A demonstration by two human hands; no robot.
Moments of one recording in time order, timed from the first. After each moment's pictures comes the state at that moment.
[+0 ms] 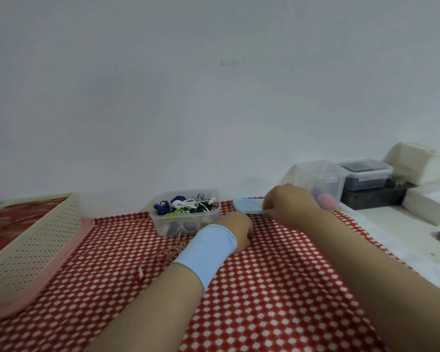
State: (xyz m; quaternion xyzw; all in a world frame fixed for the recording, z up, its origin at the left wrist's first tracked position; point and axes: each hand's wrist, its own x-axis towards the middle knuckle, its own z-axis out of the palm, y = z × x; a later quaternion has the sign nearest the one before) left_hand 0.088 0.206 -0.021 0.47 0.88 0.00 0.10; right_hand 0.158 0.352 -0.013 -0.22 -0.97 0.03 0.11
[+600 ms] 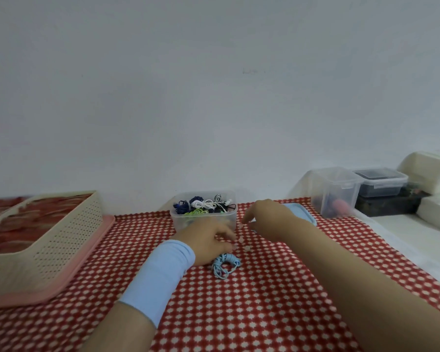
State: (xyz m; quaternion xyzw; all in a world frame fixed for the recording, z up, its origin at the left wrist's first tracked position) left_hand 0.071 0.098 -0.012 0.45 0.87 0.18 0.10; right_hand 0.119 0.292 -0.025 -0.15 -0.98 0.08 0.05
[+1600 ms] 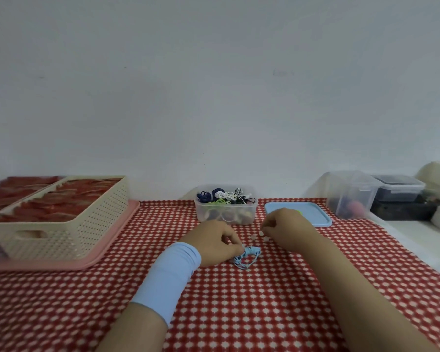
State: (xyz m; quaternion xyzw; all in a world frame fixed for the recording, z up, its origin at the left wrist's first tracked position) left_hand 0.081 0.050 -0.027 0.43 0.86 0.25 0.10; right_hand 0.146 0.258 -0.045 -0.20 -0.96 0.17 0.10
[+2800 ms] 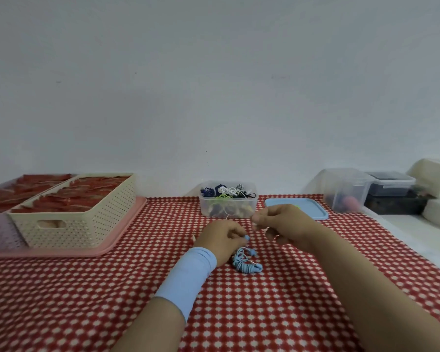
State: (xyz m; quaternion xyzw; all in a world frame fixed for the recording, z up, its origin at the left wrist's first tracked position) left_hand 0.097 0.054 -0.059 0.38 0.85 0.35 0.05; right_hand 0.182 0.226 -0.030 -0.17 -0.79 0.59 0.08
